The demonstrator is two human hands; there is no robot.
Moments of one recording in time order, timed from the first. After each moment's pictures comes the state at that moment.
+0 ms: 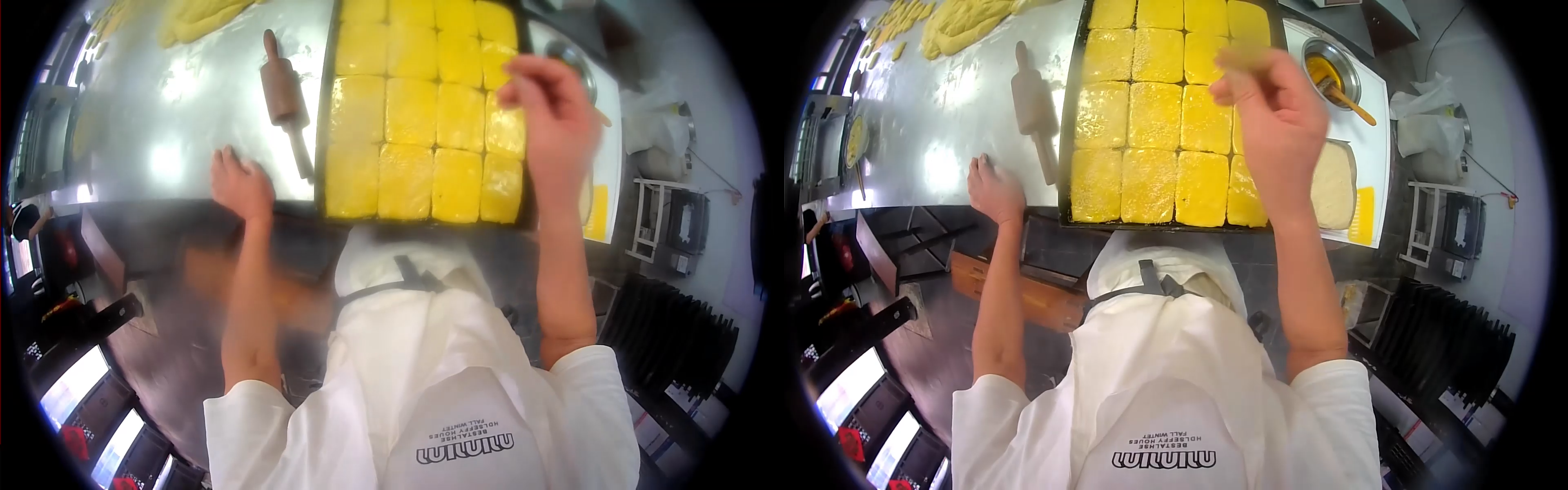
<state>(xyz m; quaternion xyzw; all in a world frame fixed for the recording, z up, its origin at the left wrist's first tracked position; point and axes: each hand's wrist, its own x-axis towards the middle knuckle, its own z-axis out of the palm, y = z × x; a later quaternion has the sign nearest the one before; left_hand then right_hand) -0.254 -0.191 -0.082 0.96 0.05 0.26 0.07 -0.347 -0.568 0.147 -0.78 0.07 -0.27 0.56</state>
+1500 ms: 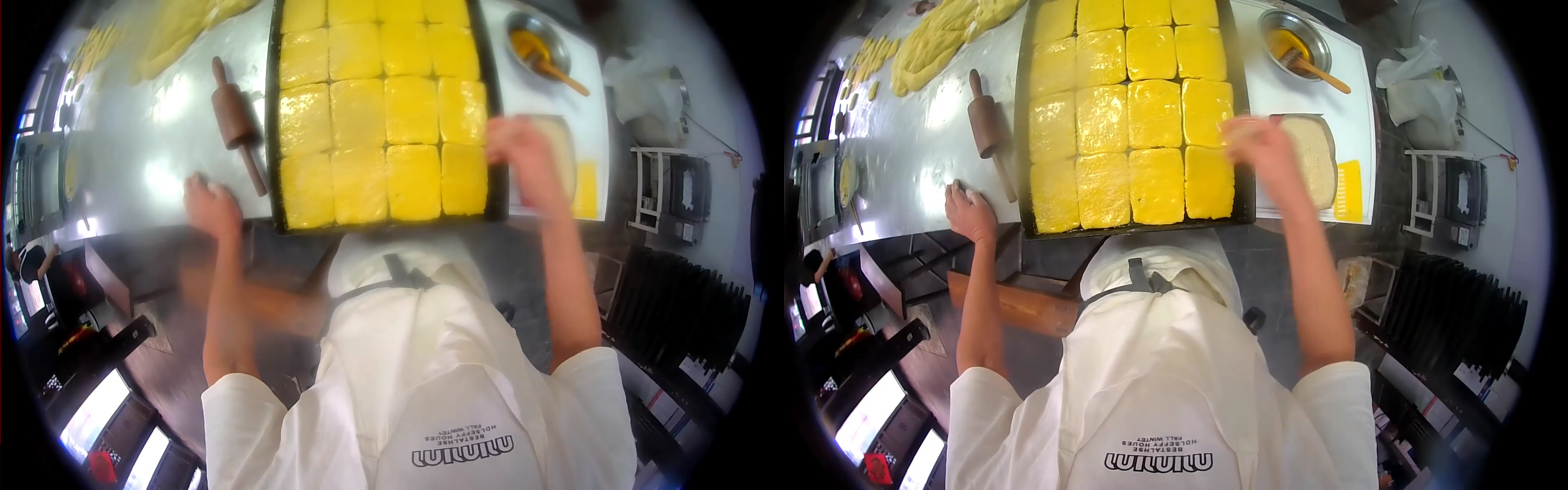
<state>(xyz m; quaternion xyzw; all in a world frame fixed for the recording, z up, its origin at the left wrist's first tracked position) -0.254 -0.188 -0.083 0.98 0.07 0.20 0.08 -0.425 -0.703 0.044 -0.72 0.21 0.00 0.66</state>
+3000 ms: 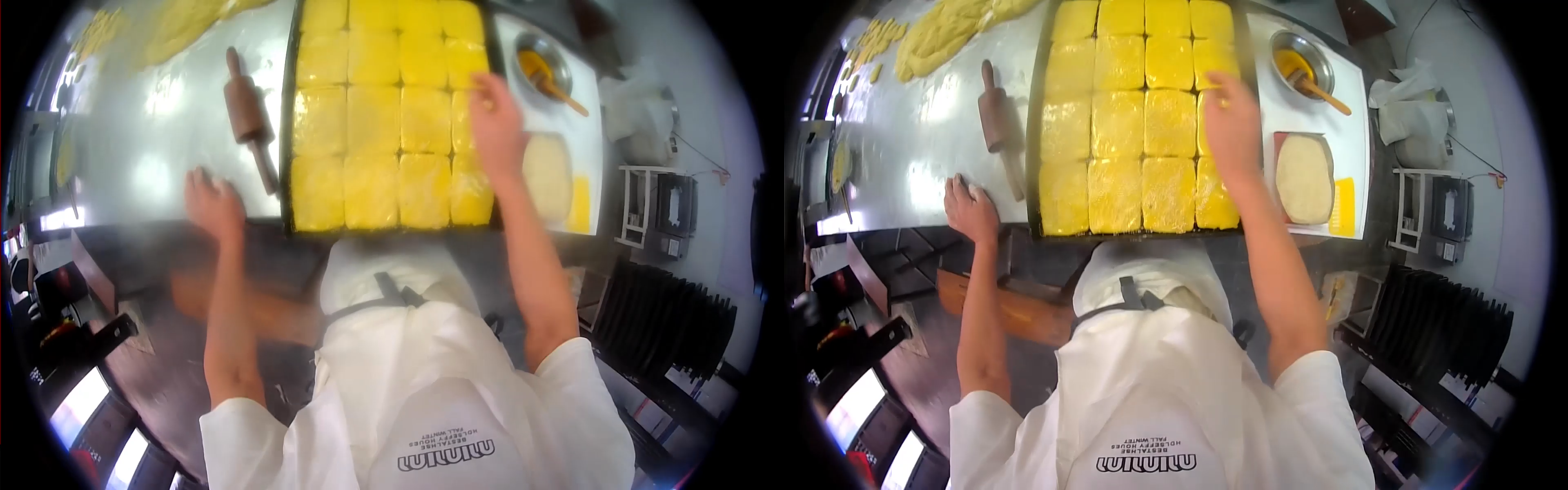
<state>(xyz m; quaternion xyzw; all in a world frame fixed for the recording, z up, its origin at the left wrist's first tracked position) -0.257 -0.183 -0.086 0.97 0.06 0.24 0.09 -0.333 -0.634 0.032 -0.87 0.17 -0.29 0.36</state>
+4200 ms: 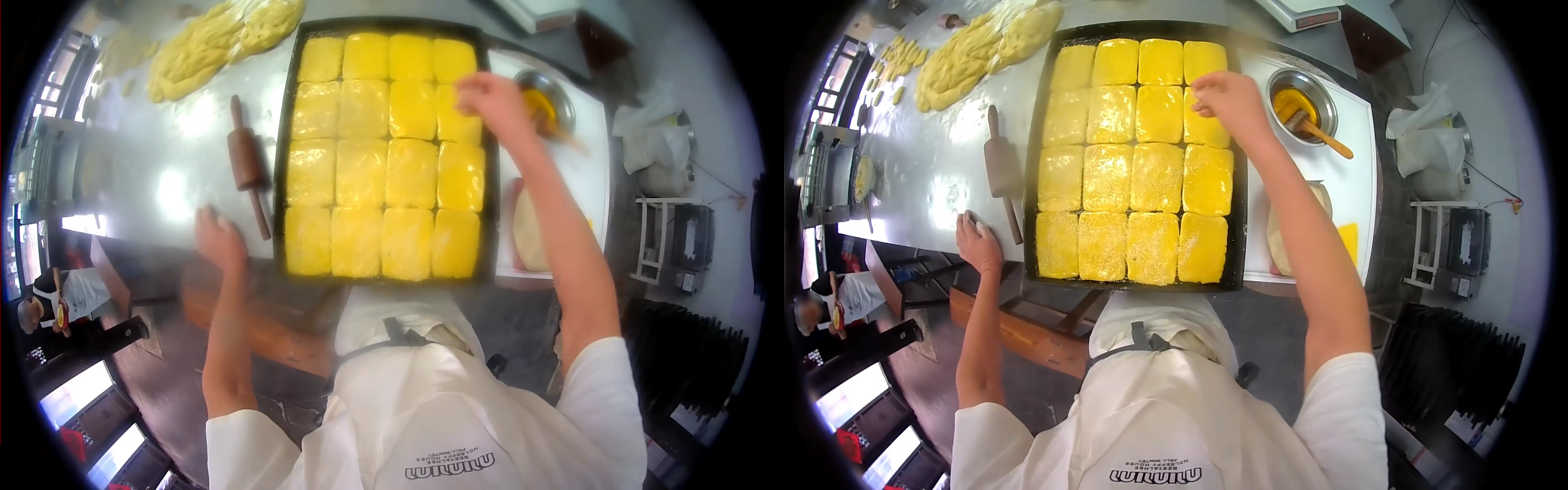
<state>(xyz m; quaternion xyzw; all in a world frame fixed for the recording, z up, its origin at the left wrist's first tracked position) -0.252 -0.191 -0.085 0.97 0.08 0.20 0.07 -0.244 -0.733 0.074 -0.82 0.16 -0.06 0.54</state>
